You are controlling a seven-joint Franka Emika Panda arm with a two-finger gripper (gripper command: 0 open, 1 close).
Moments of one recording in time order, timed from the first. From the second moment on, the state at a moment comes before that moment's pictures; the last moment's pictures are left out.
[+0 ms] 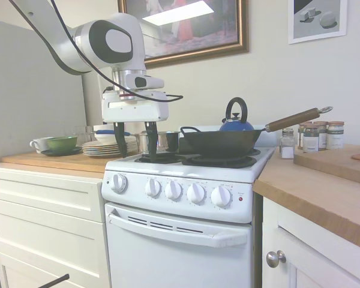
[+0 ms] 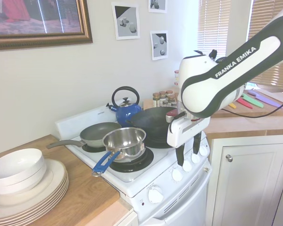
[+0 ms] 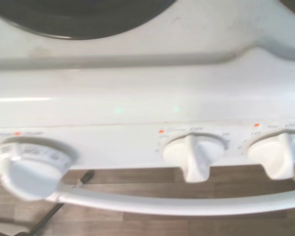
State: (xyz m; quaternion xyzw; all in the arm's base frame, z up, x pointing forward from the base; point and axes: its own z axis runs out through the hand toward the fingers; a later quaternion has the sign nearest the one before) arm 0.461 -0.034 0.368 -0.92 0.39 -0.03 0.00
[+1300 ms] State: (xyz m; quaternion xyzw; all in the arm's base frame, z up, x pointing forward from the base) arm 0.490 -0.079 0.316 -0.90 0.42 -0.05 -0.05
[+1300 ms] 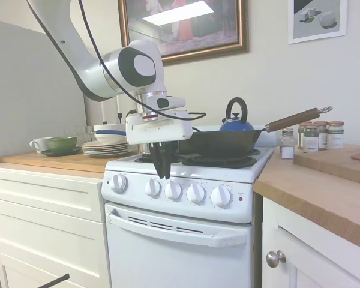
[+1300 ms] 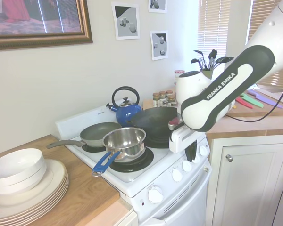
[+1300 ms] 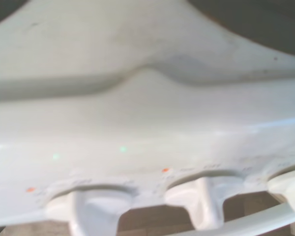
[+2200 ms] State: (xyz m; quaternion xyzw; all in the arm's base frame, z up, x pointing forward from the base) arm 0.504 -0.087 0.300 -0.90 0.42 -0.05 -0.06
